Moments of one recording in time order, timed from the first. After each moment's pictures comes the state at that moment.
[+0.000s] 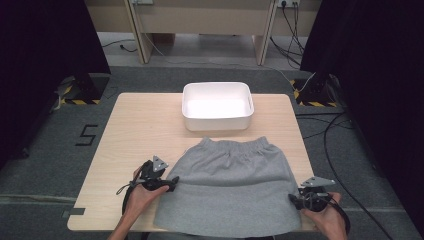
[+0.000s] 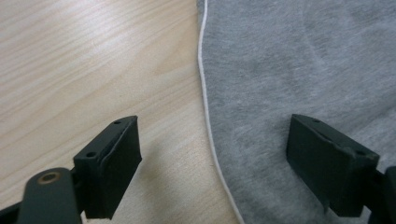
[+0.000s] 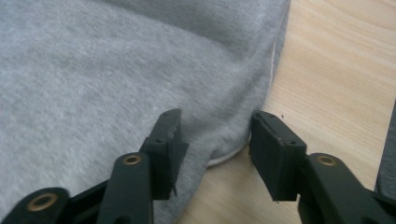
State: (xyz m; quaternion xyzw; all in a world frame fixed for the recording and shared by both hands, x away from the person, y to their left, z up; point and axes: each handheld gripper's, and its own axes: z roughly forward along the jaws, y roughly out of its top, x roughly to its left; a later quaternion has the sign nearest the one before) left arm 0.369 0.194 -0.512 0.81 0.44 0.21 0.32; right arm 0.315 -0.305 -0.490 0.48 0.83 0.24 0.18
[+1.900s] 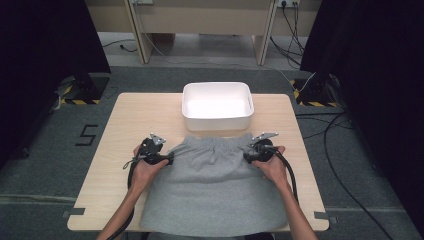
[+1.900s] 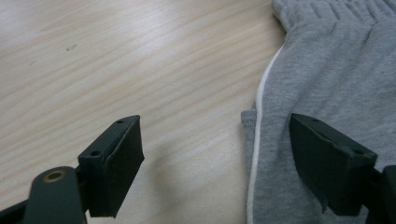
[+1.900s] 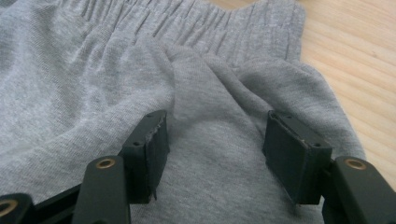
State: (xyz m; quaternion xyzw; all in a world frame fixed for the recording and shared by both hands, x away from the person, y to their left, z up) left arm 0.449 0.211 -0.511 0.77 0.50 0.25 0.29; right arm 0.470 -0.187 -0.499 0.45 0.83 0.29 0.16
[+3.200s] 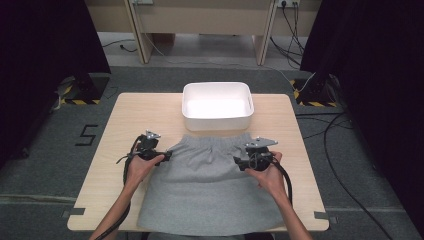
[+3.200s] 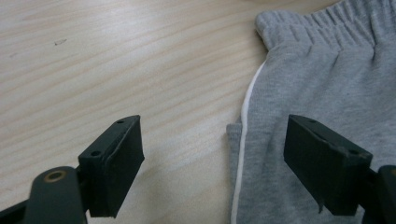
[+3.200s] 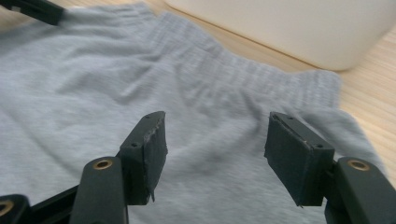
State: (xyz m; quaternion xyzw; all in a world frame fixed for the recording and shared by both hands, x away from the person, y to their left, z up) left arm 0.460 0.223 -0.501 0.77 0.51 0.20 0.32; right arm 0.414 -0.158 -0.457 0.39 0.82 0.38 0.17
